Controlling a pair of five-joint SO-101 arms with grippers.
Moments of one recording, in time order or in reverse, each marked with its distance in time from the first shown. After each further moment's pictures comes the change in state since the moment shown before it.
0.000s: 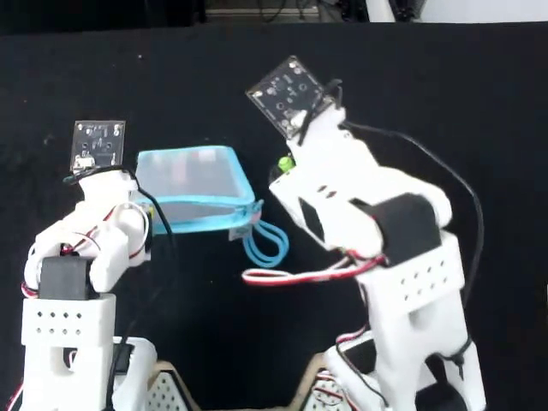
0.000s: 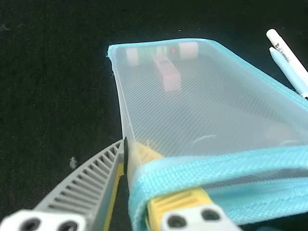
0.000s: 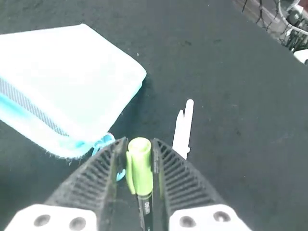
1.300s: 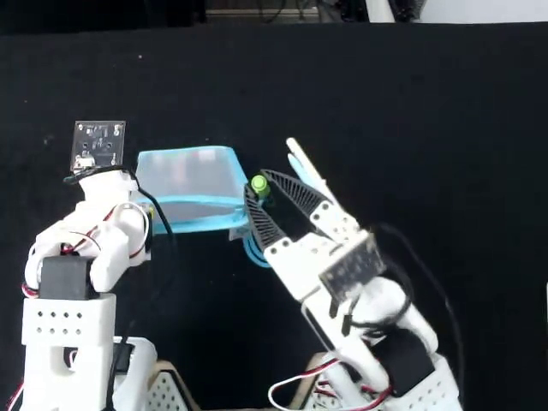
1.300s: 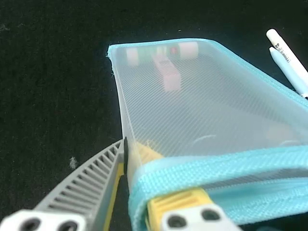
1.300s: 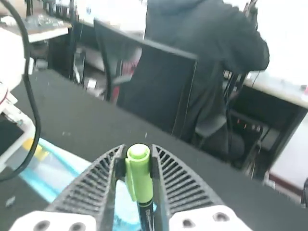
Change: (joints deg) left arm 0.0 0.0 0.0 0.0 0.0; right arm -10.3 -55.9 62.3 -51.3 -5.5
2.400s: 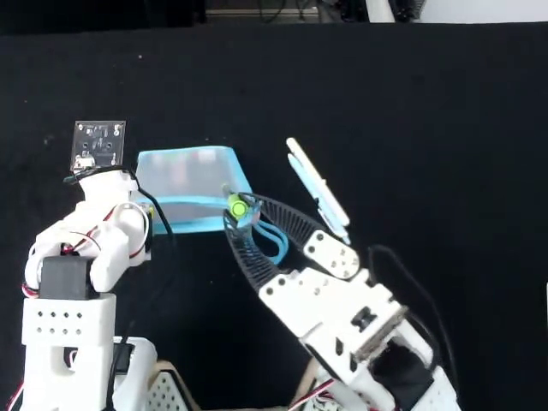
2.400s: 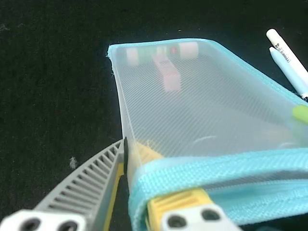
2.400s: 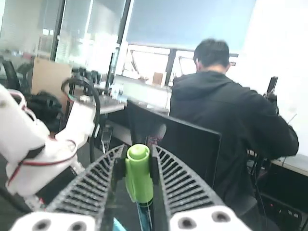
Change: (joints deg) left arm 0.0 0.0 0.0 0.0 0.0; right arm -10.5 -11.6 5.7 -9.6 0.1
